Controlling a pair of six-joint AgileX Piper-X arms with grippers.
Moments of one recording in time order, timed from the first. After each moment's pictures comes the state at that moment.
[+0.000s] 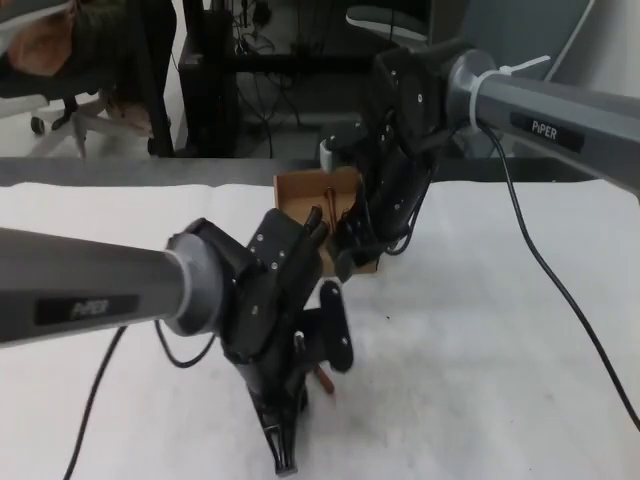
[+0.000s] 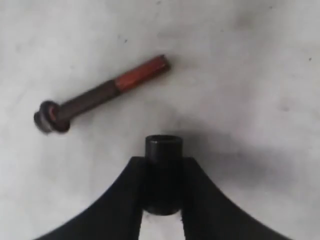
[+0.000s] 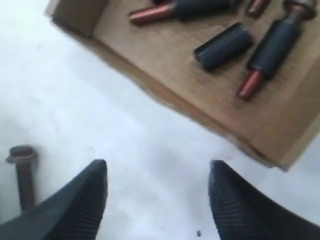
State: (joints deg) left arm -37.5 99.3 -54.2 30.2 -0.5 41.6; right arm 26.7 122.0 -100.4 58.0 -11.3 -12.1
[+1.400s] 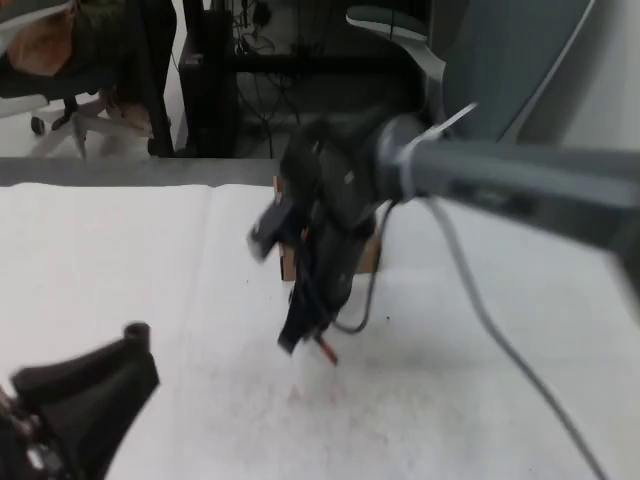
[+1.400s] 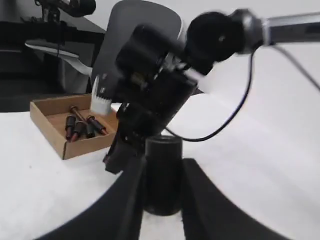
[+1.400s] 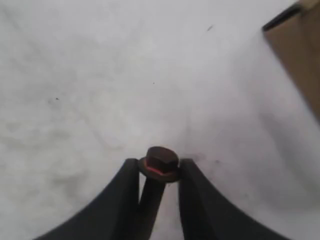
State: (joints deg) left arm -20.7 5.5 -9.3 13.8 20.7 -13.7; right arm 38.7 115.2 -90.6 49.2 -4.8 -18.4
